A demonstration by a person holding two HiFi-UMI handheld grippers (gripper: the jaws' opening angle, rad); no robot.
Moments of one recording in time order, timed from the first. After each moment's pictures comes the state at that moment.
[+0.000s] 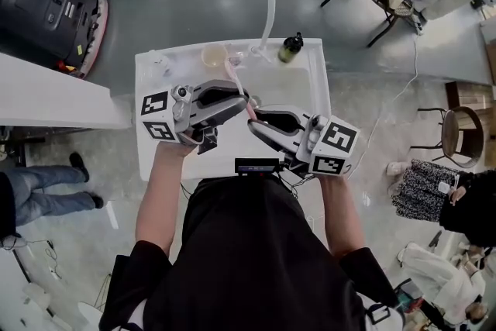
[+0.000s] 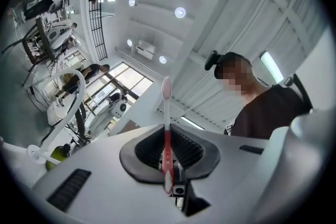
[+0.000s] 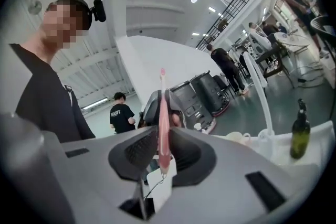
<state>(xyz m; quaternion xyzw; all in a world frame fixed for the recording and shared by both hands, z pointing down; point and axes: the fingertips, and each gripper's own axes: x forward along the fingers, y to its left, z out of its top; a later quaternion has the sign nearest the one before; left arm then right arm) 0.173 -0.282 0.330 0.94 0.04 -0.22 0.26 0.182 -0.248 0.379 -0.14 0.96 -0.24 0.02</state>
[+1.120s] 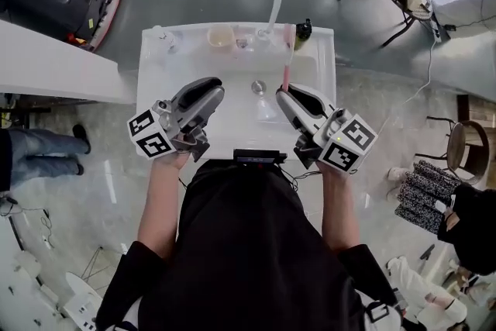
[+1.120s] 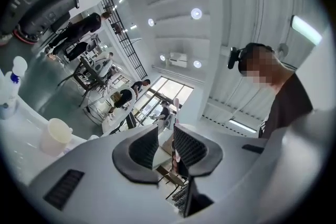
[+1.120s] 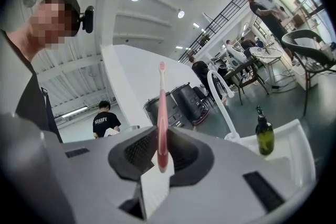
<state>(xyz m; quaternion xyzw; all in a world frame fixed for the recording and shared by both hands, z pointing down) 0.129 -0.275 0.384 0.91 -0.23 -0.19 0.29 0.248 -0.277 0.390 -0.25 0.93 -0.26 0.05</state>
